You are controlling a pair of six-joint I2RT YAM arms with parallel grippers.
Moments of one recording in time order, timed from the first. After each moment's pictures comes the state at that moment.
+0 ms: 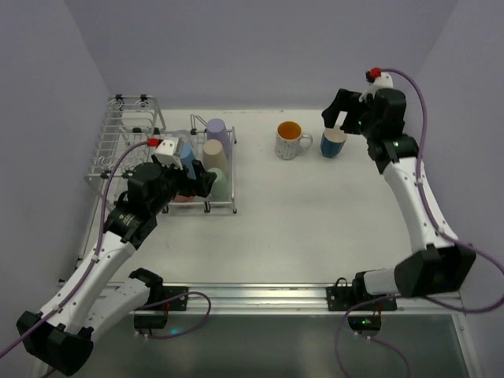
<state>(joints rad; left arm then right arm) -0.42 0.82 0.79 -0.25 0.05 -0.29 0.12 1.44 1.48 -0.41 -0.09 0.27</state>
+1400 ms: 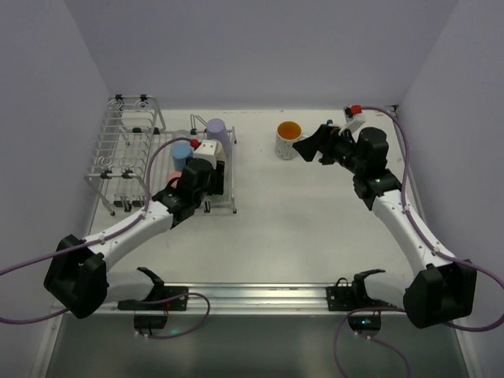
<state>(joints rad) -0.60 1.27 0.80 -0.08 -0.37 -0.27 0.21 1.19 0.96 0.02 -0.41 0.50</state>
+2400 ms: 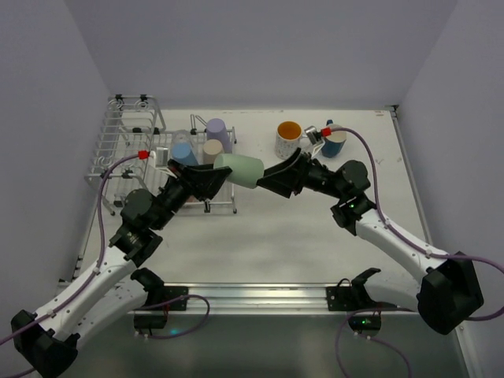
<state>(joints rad) -0.60 0.71 0.62 0.30 0.08 -0.70 0.53 1.14 0.72 0.69 -0.73 0.99</state>
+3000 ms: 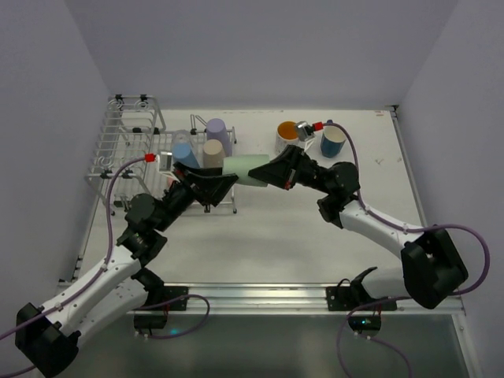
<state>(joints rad) -0.60 0.75 0.53 0.51 0.18 -0.80 0.58 1.33 0.75 1.11 -0.75 1.29</state>
